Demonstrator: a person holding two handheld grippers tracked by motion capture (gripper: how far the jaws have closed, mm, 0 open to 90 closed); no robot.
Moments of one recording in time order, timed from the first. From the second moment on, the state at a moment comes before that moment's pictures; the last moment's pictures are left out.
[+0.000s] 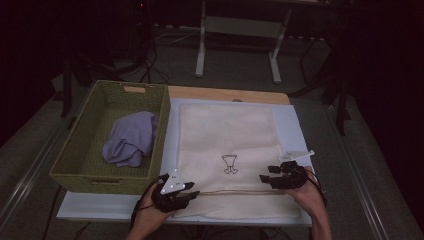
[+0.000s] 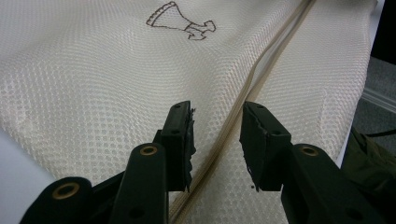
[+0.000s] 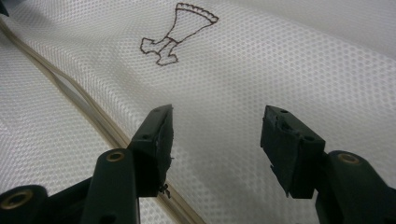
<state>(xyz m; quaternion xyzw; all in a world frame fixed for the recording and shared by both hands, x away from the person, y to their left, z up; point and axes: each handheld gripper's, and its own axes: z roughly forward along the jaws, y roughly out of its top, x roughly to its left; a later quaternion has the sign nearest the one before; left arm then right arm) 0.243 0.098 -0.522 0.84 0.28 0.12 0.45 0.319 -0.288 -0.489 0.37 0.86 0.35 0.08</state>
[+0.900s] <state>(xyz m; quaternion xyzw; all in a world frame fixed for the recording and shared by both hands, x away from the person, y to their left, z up) 0.243 0.100 -0.522 0.83 0.29 0.12 0.45 0.323 -0.251 -0.491 0.31 0.89 0.34 0.08</state>
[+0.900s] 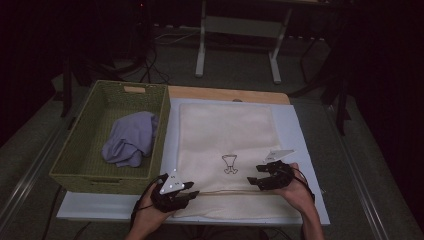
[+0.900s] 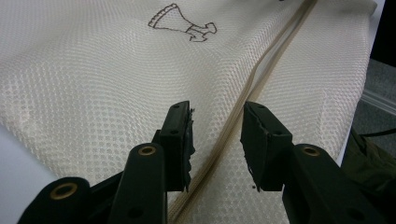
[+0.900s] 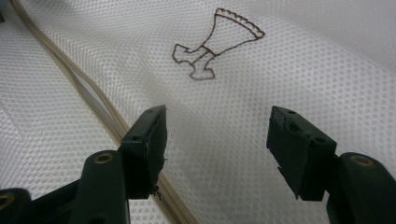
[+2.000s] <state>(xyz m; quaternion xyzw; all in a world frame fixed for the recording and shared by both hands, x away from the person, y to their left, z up) 0.243 0.100 -0.522 0.83 0.29 0.12 0.45 0.318 -0.205 -0.515 0.25 0.92 0.28 0.08</state>
